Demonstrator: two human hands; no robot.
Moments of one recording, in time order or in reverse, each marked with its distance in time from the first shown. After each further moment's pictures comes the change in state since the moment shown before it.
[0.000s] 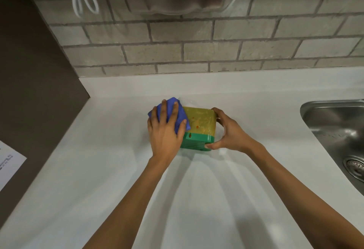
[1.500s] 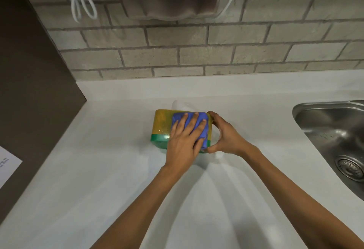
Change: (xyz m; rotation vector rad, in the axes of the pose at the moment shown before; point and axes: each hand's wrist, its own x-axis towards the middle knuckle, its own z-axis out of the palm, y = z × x) left_hand -0.026 0.037 0.003 -0.027 0.029 0.377; right_hand -0.012 -0.006 0.003 -0.003 0.033 -0.022
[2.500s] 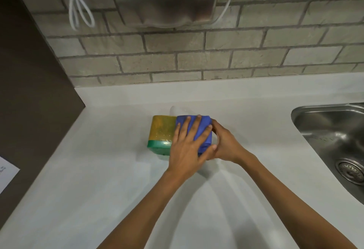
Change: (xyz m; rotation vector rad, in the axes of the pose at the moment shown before) left_hand 0.007 0.009 0.006 0.088 -0.070 0.021; right_hand -0.003 -0.004 0.003 0.009 0.042 -0.025
